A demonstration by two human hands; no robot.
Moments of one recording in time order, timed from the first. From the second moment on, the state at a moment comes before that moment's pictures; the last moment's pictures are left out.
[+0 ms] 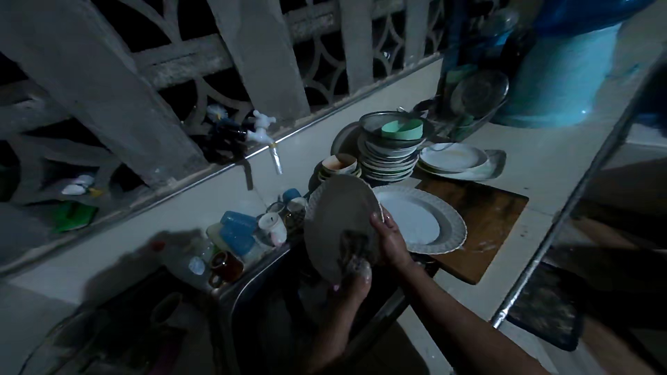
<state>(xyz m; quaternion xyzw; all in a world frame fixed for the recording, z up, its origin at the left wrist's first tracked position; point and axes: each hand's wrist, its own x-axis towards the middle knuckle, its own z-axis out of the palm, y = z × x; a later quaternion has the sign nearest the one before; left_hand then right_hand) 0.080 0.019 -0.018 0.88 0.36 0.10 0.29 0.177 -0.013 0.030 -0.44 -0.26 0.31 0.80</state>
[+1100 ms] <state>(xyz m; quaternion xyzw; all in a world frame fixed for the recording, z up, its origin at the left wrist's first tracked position) 0.068 0.144 0.003 0.82 0.49 0.29 0.11 0.185 -0.028 0.051 -0.50 -0.28 0.44 0.69</state>
